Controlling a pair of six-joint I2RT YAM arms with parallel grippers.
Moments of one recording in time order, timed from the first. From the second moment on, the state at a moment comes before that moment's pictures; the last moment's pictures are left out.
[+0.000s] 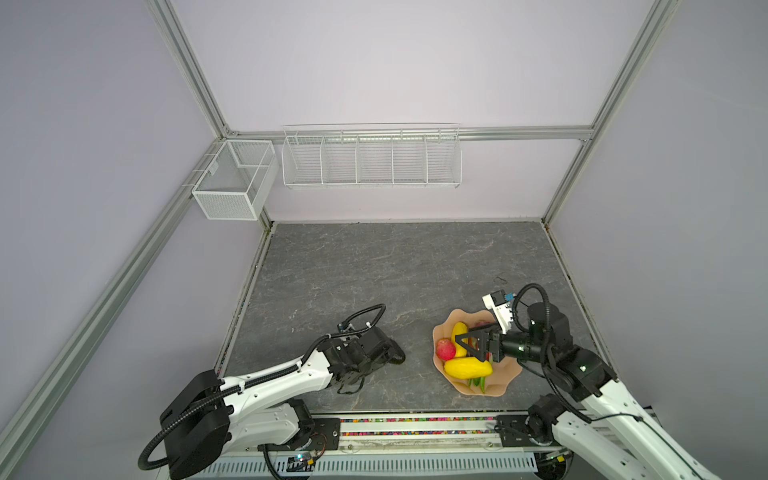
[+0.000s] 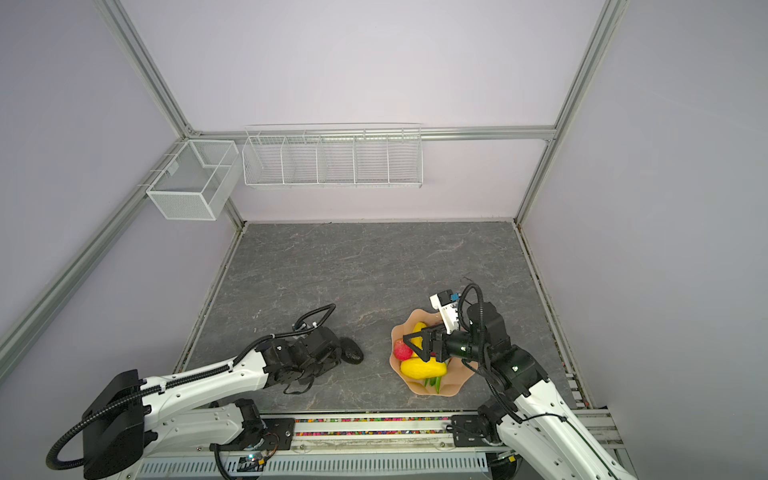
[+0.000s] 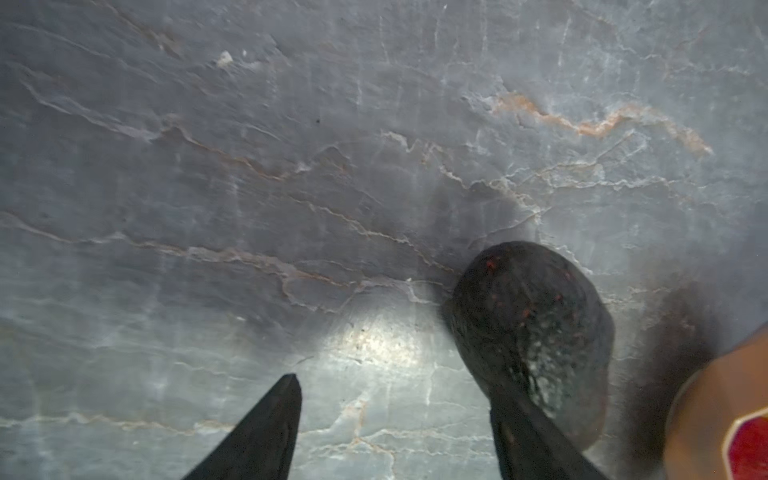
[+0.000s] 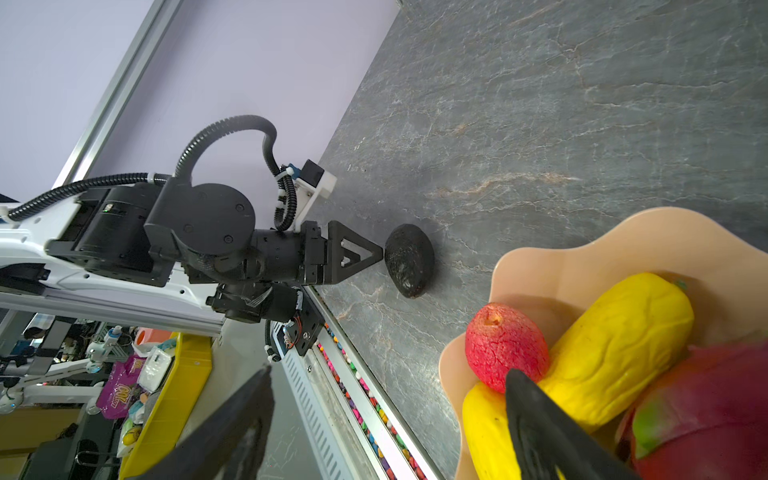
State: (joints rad) left arm -1.02 1.15 0.61 -0.63 -0.23 -1.42; right arm 0.52 0.64 0.60 -0.48 -0.58 0.50
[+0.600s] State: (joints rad) left arm -1.03 1.42 0.80 -0.52 -0.15 -1.42; right arm 0.53 0.64 0.57 -0.46 -0.58 0.47
